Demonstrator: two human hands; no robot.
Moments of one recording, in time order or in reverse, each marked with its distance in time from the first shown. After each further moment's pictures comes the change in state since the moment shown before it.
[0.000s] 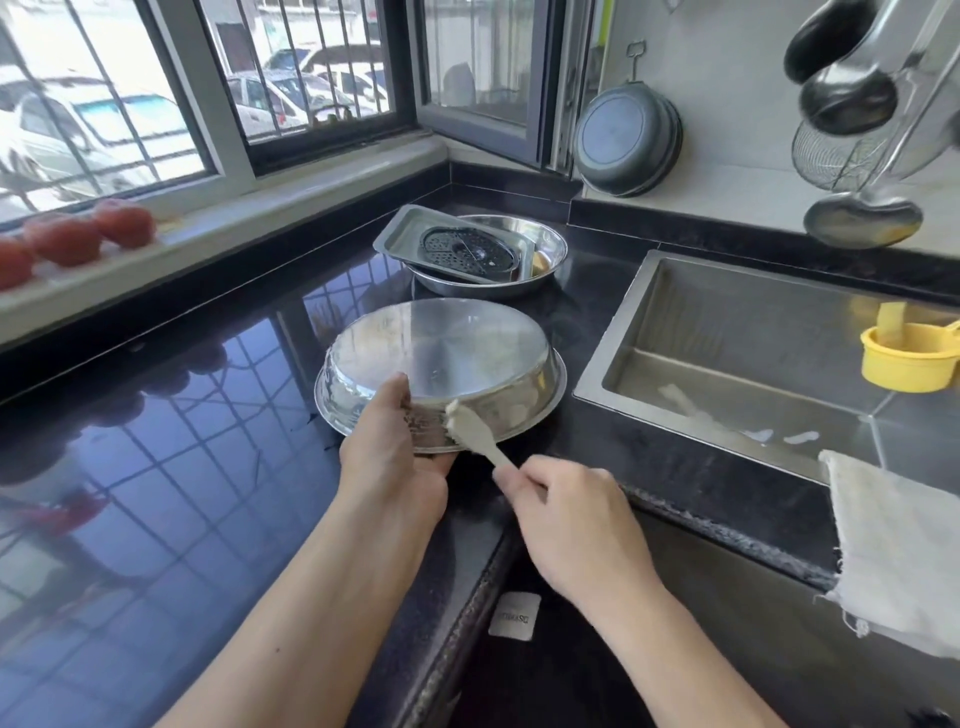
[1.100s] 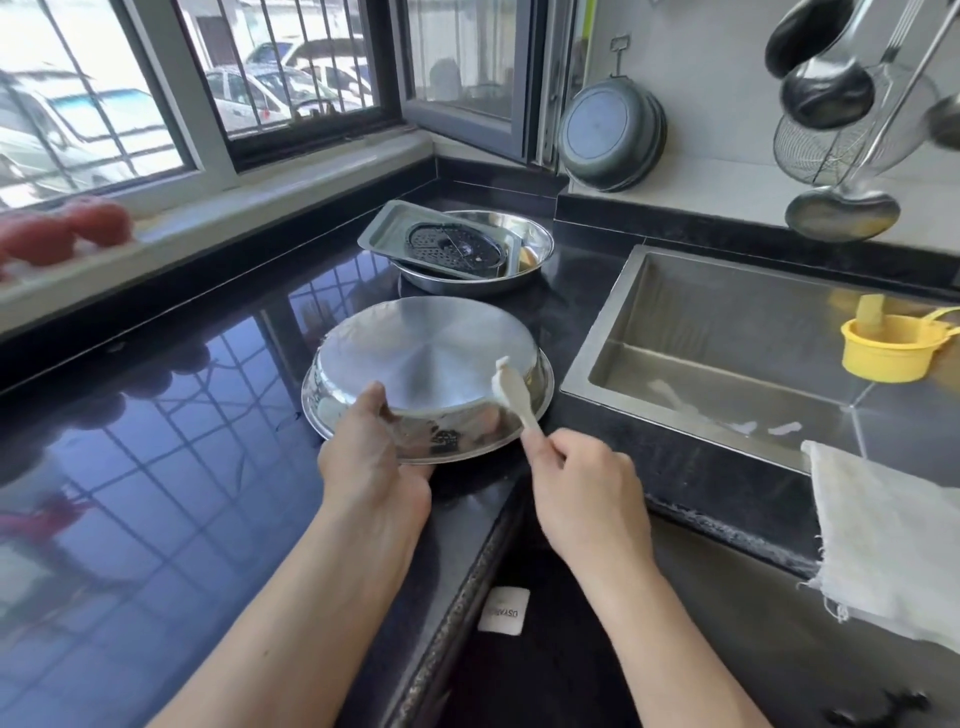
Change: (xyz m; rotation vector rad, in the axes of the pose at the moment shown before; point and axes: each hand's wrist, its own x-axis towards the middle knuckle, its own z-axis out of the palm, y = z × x) left_hand 0.027 -0.007 -0.016 -0.022 0.047 0.040; right_hand 0.015 0.008 -0.004 -0.008 0.138 0.156
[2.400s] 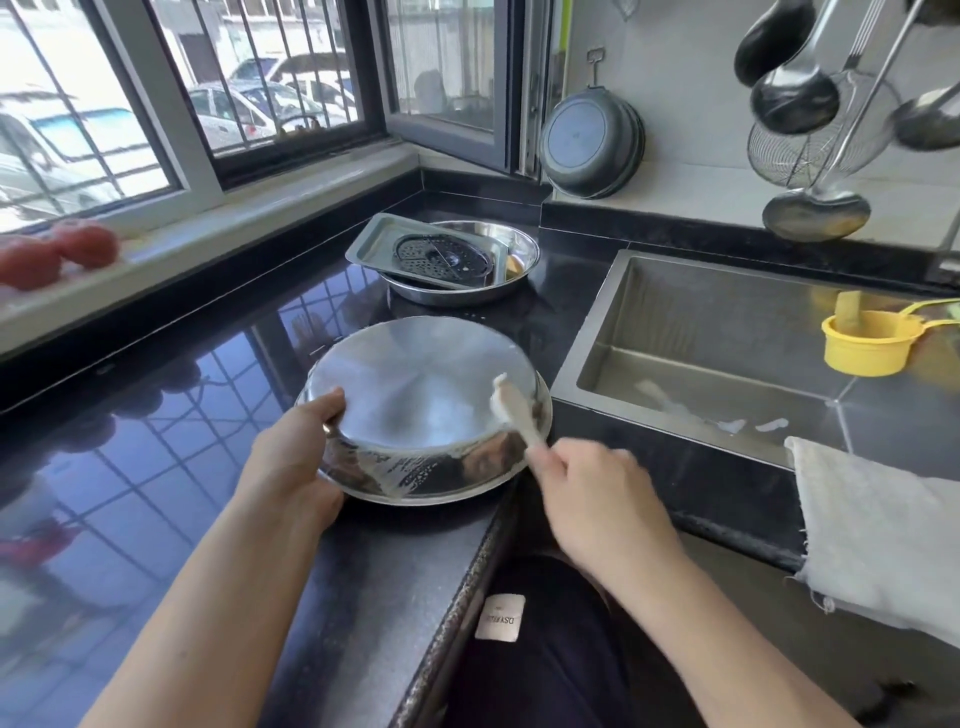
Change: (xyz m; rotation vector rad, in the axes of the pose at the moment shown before) left_hand 0.037 0.054 -0.025 0.377 0.016 -0.020; right_hand 0.004 0.007 -0.025 -0.159 -0.118 -0.056
